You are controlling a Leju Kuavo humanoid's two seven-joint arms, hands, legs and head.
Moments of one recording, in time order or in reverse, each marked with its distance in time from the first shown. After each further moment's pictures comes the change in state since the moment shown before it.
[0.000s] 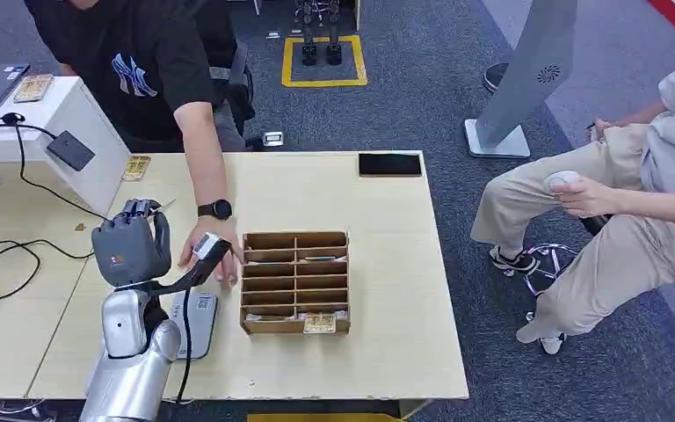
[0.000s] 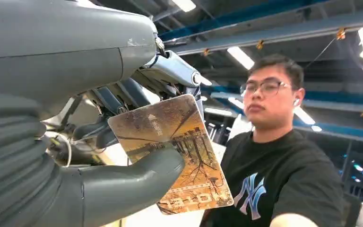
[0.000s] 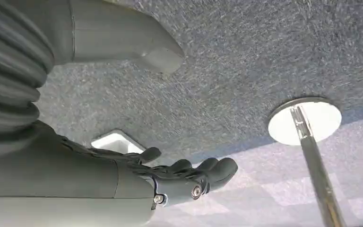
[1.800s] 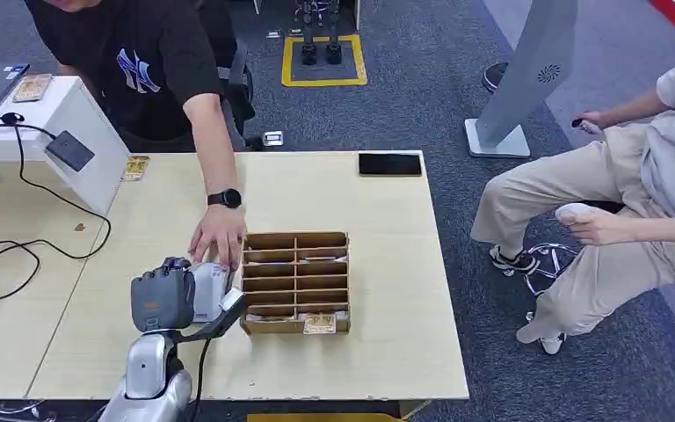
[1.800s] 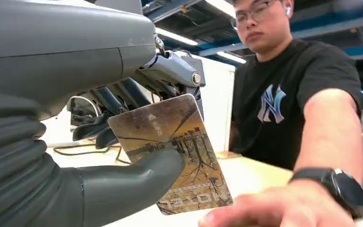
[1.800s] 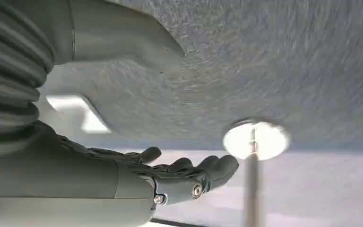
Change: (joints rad) left arm 0.119 0.035 -0.087 0.187 -0.041 0.000 0.059; right arm 0.319 0.008 0.566 -0.294 -0.131 0.050 0.269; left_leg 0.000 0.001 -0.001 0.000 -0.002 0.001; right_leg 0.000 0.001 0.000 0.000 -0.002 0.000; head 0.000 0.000
